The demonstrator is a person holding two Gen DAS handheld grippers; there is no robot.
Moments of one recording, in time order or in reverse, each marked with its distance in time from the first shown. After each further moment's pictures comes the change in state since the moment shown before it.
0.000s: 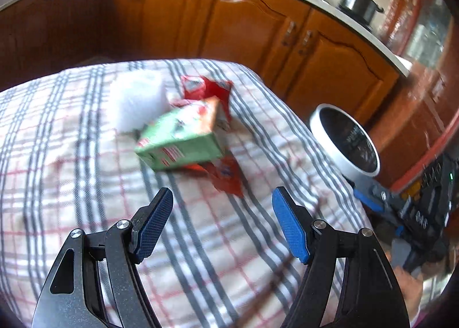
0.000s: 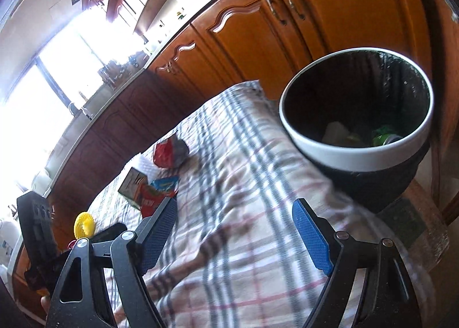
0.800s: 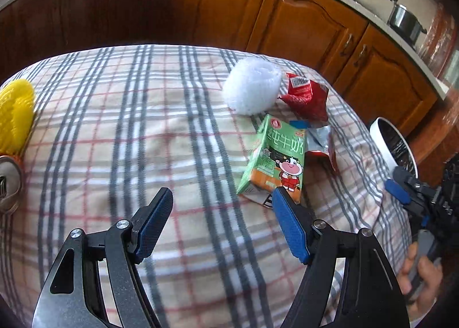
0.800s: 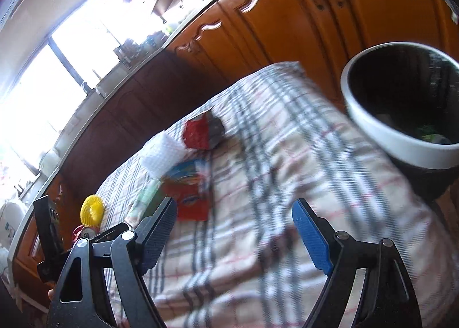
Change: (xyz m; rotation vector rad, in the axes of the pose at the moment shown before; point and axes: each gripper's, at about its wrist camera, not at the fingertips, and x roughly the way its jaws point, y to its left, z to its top) left arm -0.032 0.099 -0.025 -0.119 0.029 0.154; right arm 0.045 0.052 -0.007 -0.072 0.085 0.074
